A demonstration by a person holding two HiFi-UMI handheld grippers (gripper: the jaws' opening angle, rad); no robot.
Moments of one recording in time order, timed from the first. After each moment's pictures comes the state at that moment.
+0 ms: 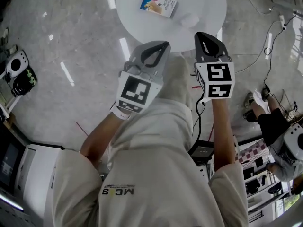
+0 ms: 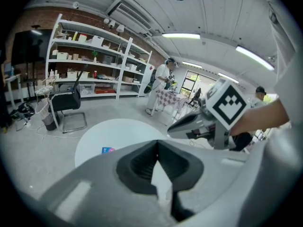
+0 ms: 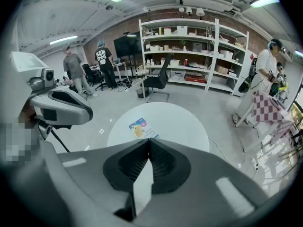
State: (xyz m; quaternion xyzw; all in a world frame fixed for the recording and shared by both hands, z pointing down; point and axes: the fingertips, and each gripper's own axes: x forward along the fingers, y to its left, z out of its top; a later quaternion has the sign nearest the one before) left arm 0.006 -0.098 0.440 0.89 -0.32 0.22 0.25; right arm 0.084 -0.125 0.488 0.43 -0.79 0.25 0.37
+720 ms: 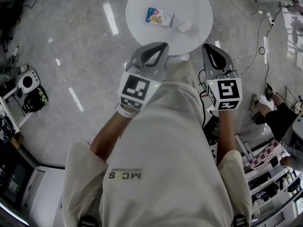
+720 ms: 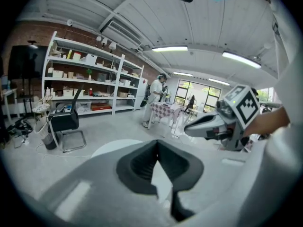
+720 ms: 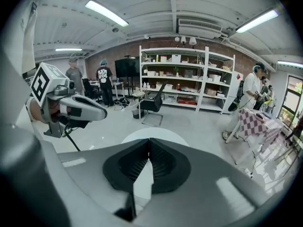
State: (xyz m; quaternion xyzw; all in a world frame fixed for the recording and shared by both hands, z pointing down) left arm -0.020 -0.075 0.303 0.92 -0.31 0.17 0.18; right arm 0.086 -0.067 0.320 0.49 -0.81 0.17 0.28
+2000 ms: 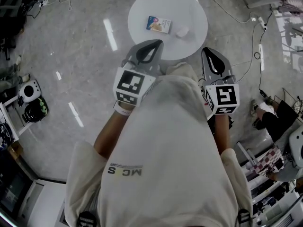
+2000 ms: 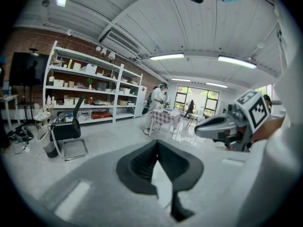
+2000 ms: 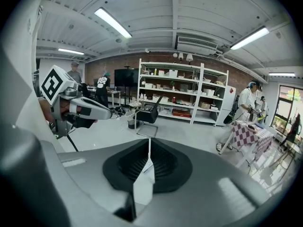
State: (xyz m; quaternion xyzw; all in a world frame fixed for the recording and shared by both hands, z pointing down) left arm -0.047 -0.057 0.258 0.92 -0.32 0.14 0.15; right arm 0.071 -0.024 0.263 0.53 -0.81 0.11 0.23
